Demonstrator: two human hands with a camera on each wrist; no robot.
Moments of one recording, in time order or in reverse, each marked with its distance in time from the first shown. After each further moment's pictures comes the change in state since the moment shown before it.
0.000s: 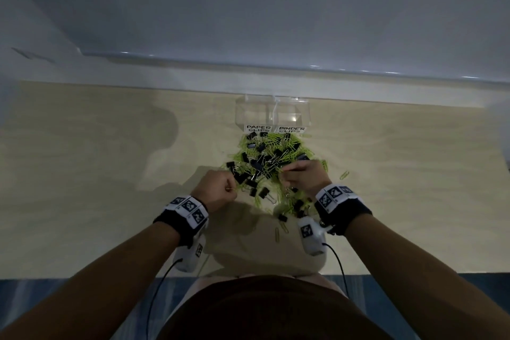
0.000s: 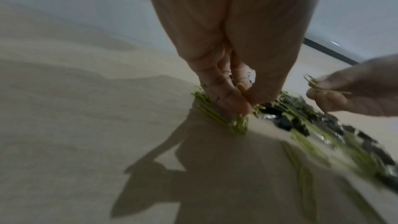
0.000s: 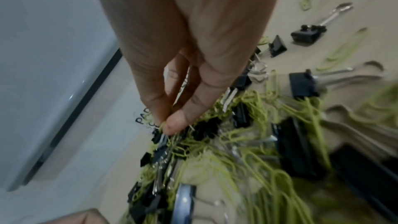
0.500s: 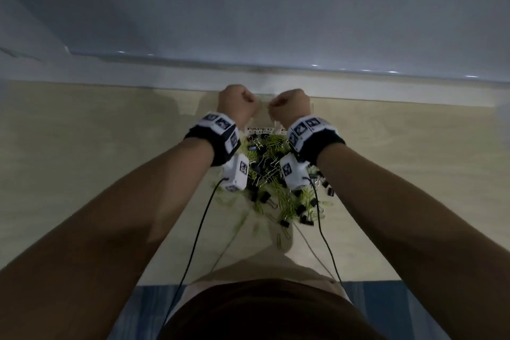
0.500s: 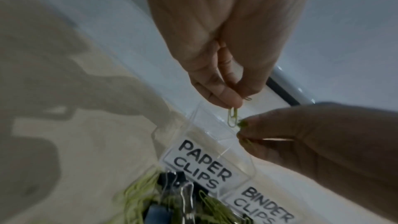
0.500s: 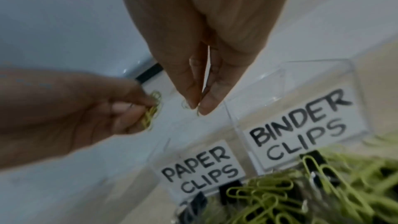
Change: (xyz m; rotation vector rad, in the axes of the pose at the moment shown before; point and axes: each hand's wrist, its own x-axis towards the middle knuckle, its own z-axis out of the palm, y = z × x) left_hand 0.118 0.092 -0.082 -0.377 0.420 -0.034; right_hand 0.074 -0.130 0.028 -0.439 0.279 -0.323
